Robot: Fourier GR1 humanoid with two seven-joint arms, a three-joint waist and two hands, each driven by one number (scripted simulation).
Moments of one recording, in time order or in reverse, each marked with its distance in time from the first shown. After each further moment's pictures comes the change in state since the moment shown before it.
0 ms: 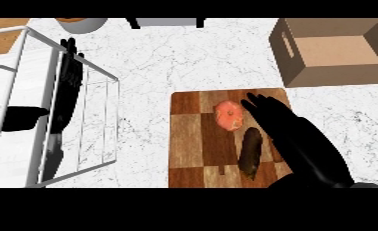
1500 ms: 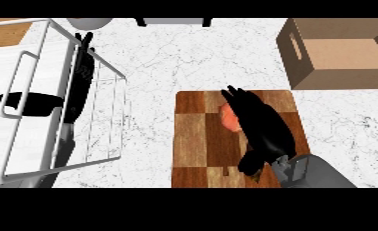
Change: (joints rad) left arm -0.075 -0.036 -0.017 0.075 -0.028 -0.002 0.013; right arm -0.113 0.258 0.035 0.285 0.098 0.047 0.120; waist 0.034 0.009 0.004
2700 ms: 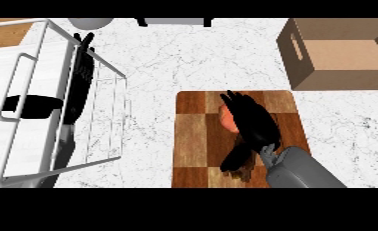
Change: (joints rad) left arm 0.008 -0.012 0.009 -0.009 -0.007 -0.003 -0.018; right arm -0.013 0.076 0.005 0.249 0.081 -0.004 -0.088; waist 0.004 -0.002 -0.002
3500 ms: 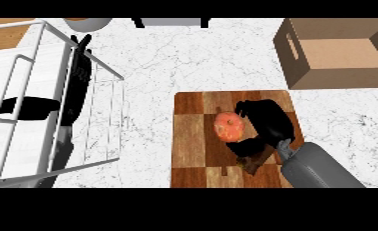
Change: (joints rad) left arm 0.015 0.006 0.007 -0.003 0.008 0.000 -0.003; right arm 0.010 -0.079 -0.030 0.092 0.056 -0.086 -0.217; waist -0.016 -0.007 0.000
